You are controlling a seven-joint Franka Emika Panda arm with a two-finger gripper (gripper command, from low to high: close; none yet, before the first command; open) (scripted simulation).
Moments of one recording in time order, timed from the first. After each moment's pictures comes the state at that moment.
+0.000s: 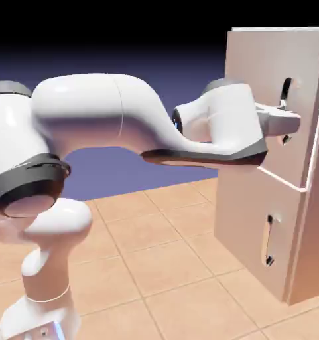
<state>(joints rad) 1.03 -0.75 -1.09 -2.13 -2.75 2.91 2.90</state>
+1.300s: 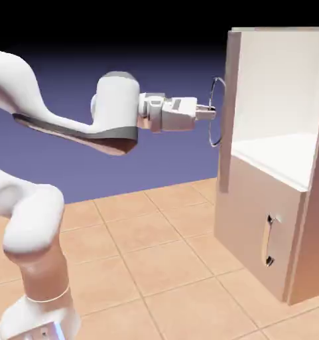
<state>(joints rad) -0.38 -0.91 0.22 -2.63 -1.92 2.83 2.90</state>
